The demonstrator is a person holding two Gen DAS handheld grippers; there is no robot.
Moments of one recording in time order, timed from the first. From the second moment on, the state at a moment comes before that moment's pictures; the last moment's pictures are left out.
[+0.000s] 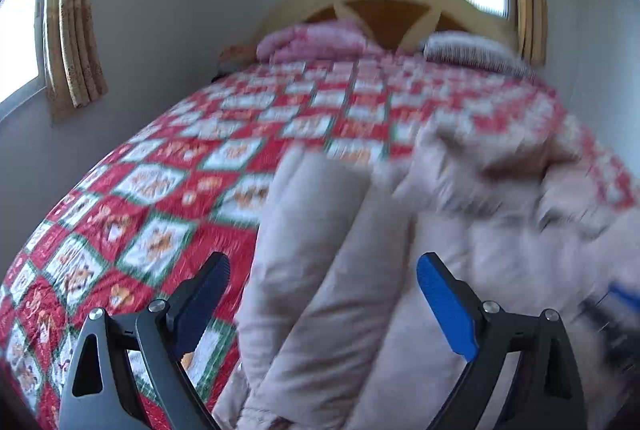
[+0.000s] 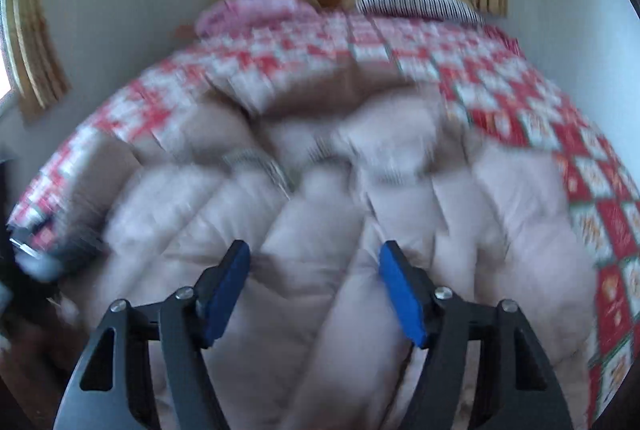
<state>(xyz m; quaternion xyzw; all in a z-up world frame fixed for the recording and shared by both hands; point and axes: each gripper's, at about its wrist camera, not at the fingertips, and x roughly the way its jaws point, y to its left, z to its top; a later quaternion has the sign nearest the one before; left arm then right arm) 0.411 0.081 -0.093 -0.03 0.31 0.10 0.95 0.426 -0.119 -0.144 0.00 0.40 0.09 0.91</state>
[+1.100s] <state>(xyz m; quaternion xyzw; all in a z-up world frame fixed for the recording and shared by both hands) 0.478 0.102 -0.171 -0.11 0.43 0.13 0.89 0.417 -0.129 -0.169 -0.02 0.40 0.08 0.91</state>
